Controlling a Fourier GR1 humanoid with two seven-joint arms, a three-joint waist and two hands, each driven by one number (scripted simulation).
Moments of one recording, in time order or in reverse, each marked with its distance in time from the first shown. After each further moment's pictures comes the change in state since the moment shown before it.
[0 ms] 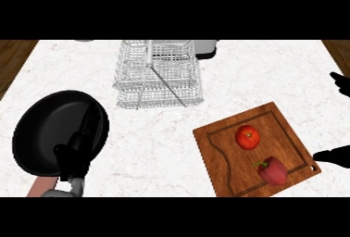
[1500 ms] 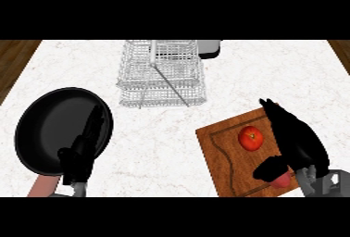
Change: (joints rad) left arm 0.028 -0.024 -0.006 -0.017 -0.029 -0.020 0.014; right arm -0.208 0.246 0.463 -0.080 0.528 0.063 0.657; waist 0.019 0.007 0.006
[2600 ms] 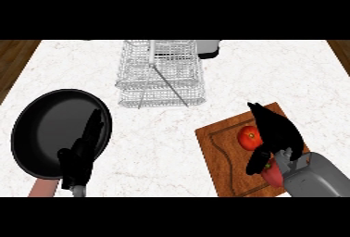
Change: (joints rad) left arm 0.029 -0.013 0.012 -0.015 -0.013 -0.010 0.037; right arm -0.083 0.110 0.009 0.204 -0.034 0.148 0.025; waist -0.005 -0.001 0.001
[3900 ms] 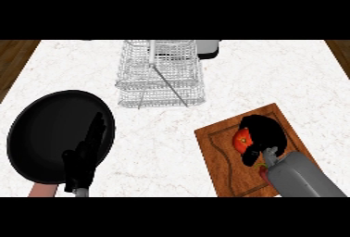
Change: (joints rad) left arm 0.020 -0.030 0.003 0.001 -0.031 -0.009 0.015; right arm 0.021 0.108 -0.008 0.246 0.194 -0.015 -0.210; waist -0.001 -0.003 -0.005
